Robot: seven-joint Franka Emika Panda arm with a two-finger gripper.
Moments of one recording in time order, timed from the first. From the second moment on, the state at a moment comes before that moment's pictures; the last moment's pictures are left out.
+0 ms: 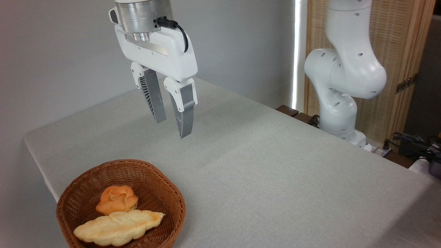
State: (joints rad) arm -0.08 0.02 0.03 -1.58 -0.01 1.62 0.69
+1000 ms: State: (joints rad) arm -0.09 0.06 0.01 -1.58 -0.02 1.80 0.69
